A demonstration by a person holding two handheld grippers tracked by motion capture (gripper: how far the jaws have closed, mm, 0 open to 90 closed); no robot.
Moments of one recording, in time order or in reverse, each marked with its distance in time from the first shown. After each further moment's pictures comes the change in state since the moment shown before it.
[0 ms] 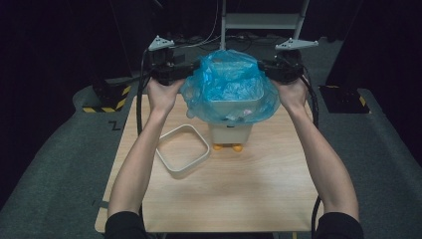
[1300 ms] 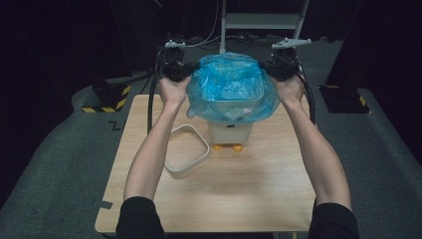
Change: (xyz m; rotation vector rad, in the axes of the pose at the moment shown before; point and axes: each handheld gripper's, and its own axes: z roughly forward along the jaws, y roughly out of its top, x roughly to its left) left arm 0.025 -0.019 0.062 0.146 0.018 -0.067; right arm -0.018 -0.006 0.031 0.044 -0.006 -0.003
